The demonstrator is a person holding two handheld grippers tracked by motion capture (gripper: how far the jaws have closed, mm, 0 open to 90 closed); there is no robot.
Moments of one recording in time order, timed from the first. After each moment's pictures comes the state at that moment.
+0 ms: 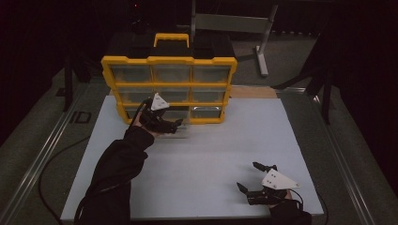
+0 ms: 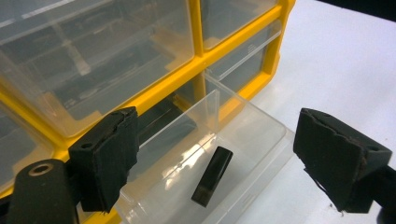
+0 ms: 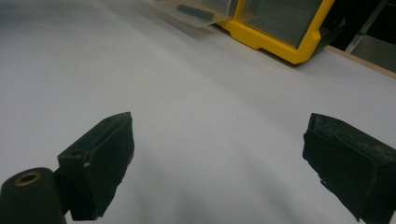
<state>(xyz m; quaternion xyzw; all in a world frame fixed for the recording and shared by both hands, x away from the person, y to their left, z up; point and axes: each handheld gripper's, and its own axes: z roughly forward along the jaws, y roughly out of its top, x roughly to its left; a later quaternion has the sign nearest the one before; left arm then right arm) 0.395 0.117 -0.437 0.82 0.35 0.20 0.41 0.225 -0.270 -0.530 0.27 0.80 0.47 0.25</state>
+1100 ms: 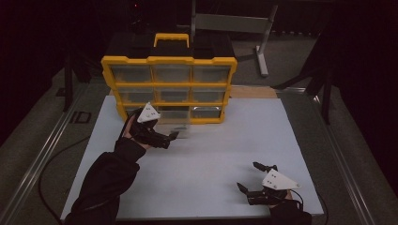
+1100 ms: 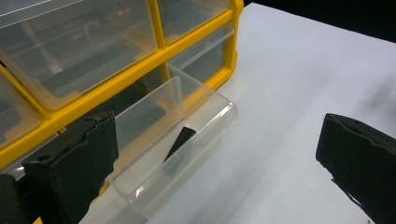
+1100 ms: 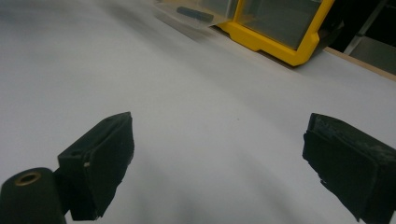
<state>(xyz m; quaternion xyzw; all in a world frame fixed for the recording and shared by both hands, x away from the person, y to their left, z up) 0.346 0.136 -0.429 0.82 0.32 0.18 0.44 0.225 -0.270 -0.529 0.27 0.80 0.47 0.25</state>
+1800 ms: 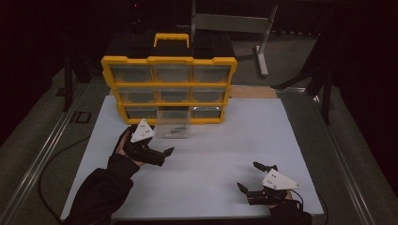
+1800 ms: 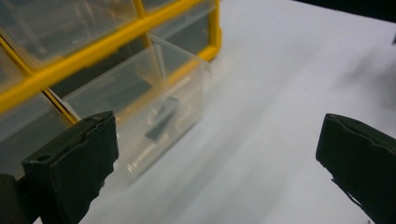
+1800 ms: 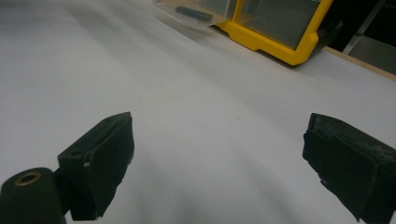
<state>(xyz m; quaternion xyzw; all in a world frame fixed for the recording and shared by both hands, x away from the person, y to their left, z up) 0.305 0.148 -0.449 0.83 0.30 0.19 0.43 0.225 -0.270 -0.529 0.27 0.80 0.47 0.25</state>
